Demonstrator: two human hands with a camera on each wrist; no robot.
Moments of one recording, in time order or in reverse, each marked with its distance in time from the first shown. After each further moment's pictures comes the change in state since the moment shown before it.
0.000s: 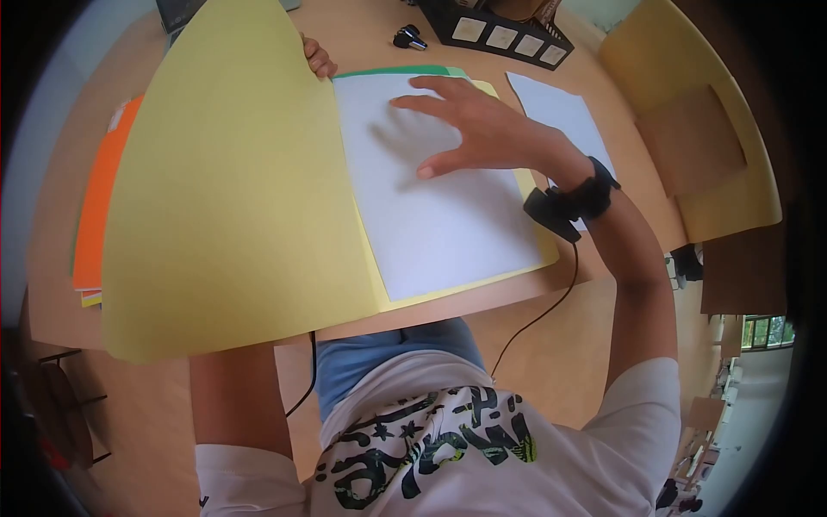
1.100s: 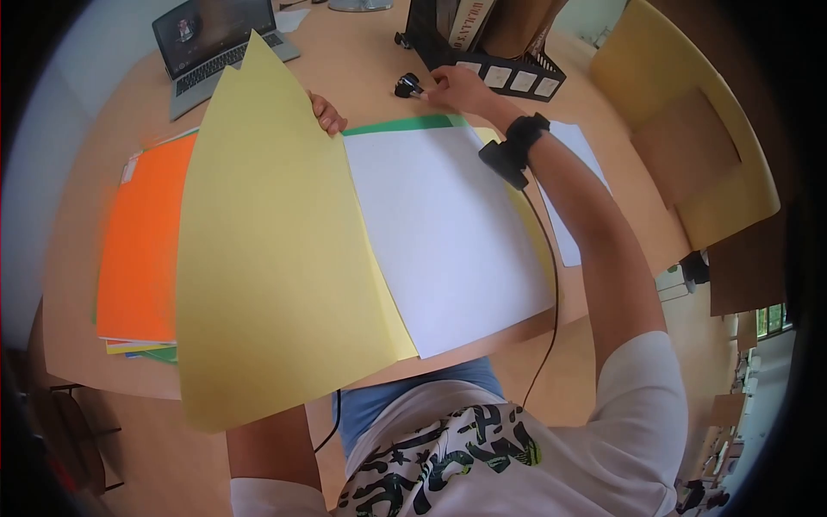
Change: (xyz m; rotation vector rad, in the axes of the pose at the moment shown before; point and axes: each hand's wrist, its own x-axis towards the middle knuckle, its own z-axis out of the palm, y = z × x) left_hand -0.001 -0.001 -0.007 -0.043 -0.031 -0.068; right_hand 0.109 0.161 0.022 0.065 0.268 0.434
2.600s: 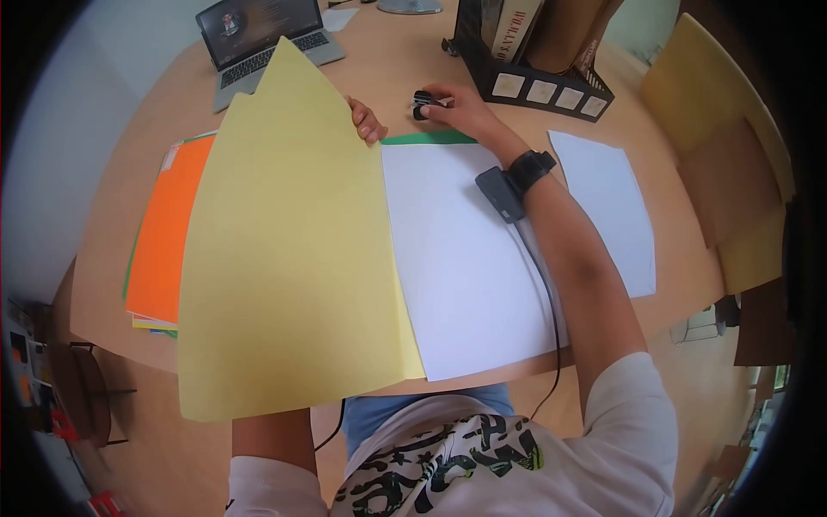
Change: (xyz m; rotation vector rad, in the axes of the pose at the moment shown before) left_hand 0.007 -0.007 0.048 0.076 0.182 0.049; right_hand 0.004 -0.043 0.050 0.788 0.026 -0.050
